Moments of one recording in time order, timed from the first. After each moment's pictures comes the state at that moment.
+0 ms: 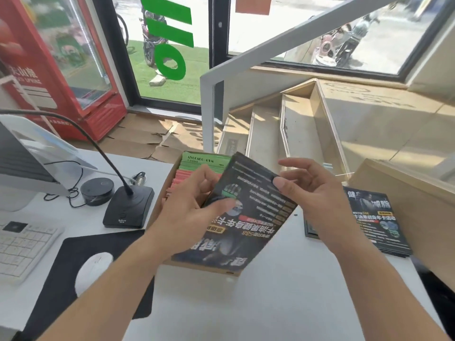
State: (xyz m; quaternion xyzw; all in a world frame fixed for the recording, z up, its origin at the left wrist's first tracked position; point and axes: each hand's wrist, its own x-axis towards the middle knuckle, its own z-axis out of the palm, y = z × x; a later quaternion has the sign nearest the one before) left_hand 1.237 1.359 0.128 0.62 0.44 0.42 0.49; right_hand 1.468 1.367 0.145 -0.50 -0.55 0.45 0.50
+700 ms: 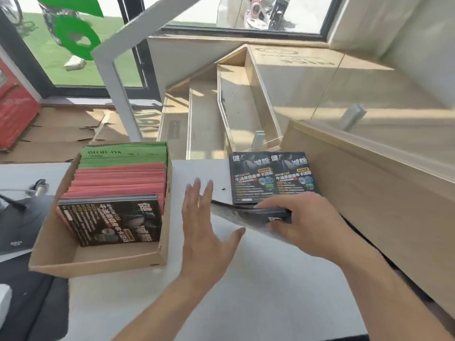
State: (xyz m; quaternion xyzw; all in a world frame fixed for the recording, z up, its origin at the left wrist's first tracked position) left_hand 1.432 1.322 0.021 0.71 0.51 0.42 0.26; right_hand 1.628 1.297 0.119 -0.68 -0.70 0.18 0.12
